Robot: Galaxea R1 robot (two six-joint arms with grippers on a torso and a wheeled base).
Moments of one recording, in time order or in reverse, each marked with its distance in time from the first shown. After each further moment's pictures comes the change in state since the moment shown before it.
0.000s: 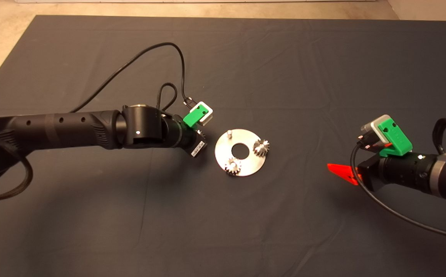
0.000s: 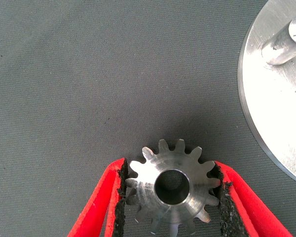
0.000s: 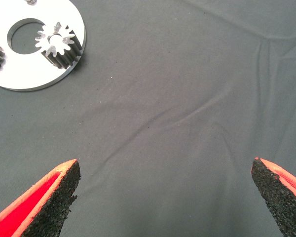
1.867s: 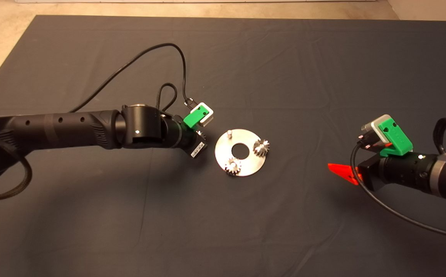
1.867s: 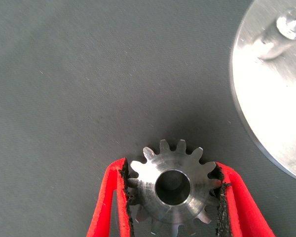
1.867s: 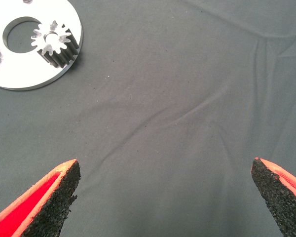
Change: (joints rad) left arm -0.005 -0.002 0.000 -0.046 -0.009 0.030; right arm 0.000 0.000 0.000 0.000 -0.010 0.000
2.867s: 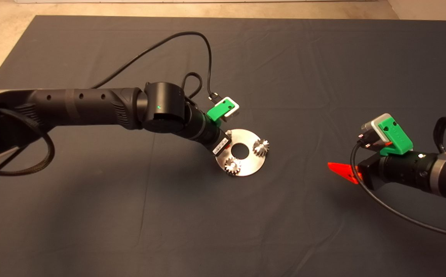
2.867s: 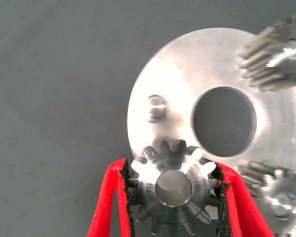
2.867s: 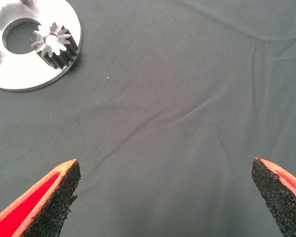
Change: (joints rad) left arm -0.095 0.119 -0.029 -0.201 0.012 0.005; right arm 0.005 0.002 0.000 0.000 -0.003 -0.006
